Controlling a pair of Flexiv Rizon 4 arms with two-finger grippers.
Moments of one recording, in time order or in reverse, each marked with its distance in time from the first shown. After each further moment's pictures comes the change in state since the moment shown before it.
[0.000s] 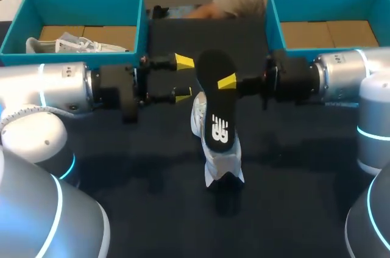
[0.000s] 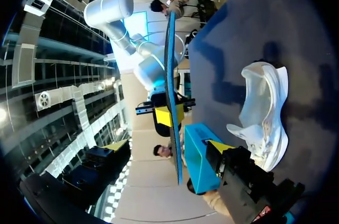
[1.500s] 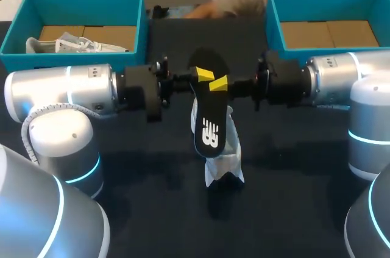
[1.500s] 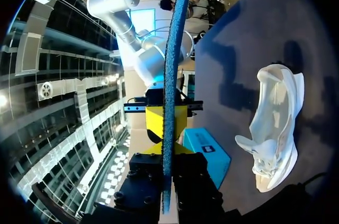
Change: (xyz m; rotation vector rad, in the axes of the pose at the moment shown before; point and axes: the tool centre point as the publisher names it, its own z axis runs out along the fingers) left arm 0.009 -0.001 0.042 0.007 -0.014 -0.080; right arm 0.003 -0.004 0.016 -0.006 0.006 -0.039
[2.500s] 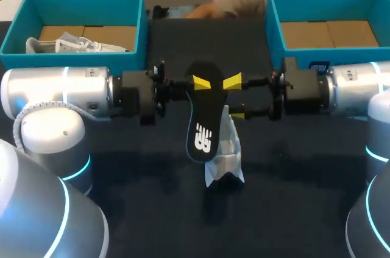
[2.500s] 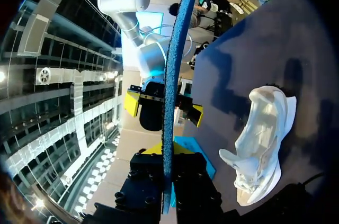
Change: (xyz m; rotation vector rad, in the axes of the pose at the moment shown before) left arm 0.017 -0.010 -0.011 0.050 0.053 -0.143; right arm -0.019 -0.015 -0.034 -0.110 -0.111 -0.119
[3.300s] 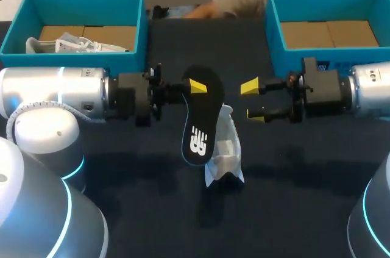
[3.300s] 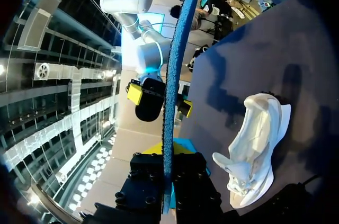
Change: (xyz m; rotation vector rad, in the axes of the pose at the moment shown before) left arm 0.004 -0.007 -0.006 0.007 0.019 -0.035; right arm -0.004 -0.009 -0.032 -0.014 -0.081 -0.036
